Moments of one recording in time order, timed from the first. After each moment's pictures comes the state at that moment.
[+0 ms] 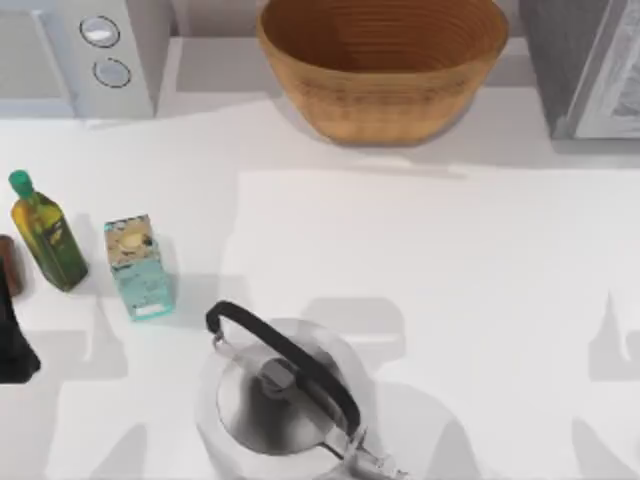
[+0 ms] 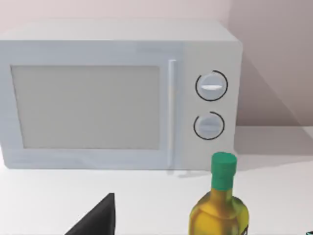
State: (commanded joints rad) left arm 0.00 0.00 0.00 0.00 0.00 0.00; right arm 0.00 0.00 0.00 0.00 0.00 0.00
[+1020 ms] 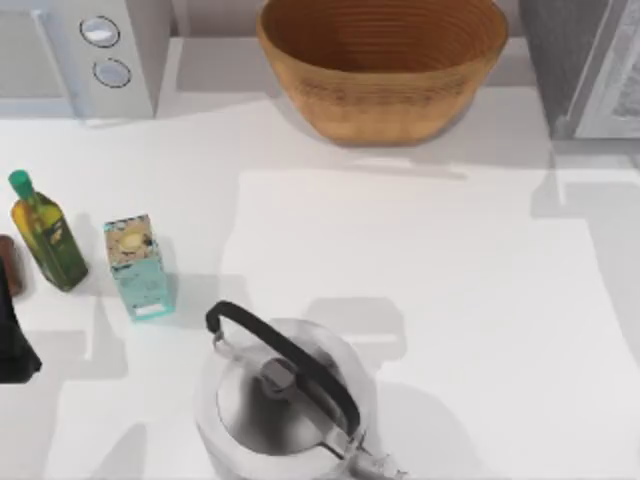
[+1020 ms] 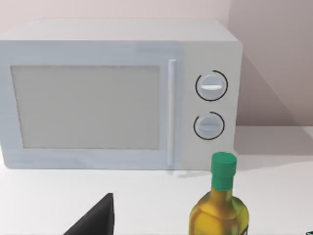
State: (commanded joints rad) left arm 0.00 0.00 0.00 0.00 0.00 0.00; right arm 0.12 0.84 1.13 -0.26 0.12 0.01
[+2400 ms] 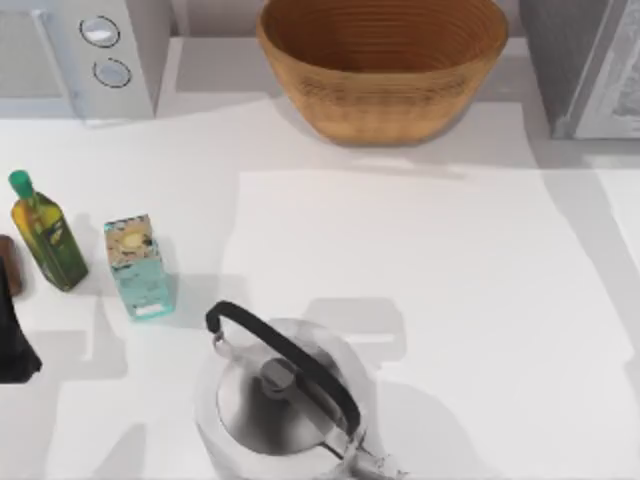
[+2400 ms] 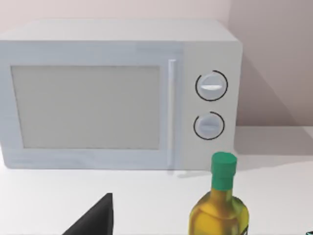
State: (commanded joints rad) left arm 0.00 0.00 0.00 0.00 0.00 0.00; right arm 0.19 1.51 1.89 -0.38 0.21 0.02
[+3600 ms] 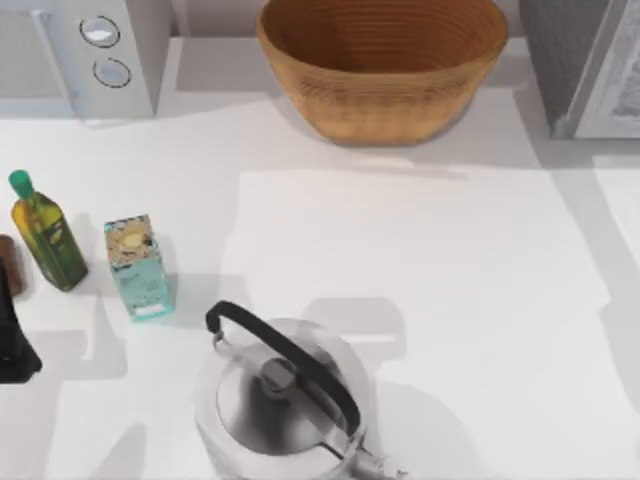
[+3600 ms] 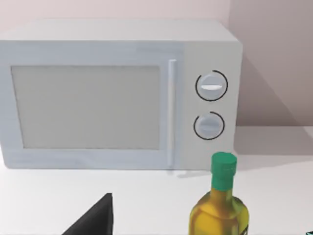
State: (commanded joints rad) left arm 0.00 0.00 0.00 0.00 0.00 0.00; right arm 0.15 1.75 2.14 -0.40 0.18 0.02
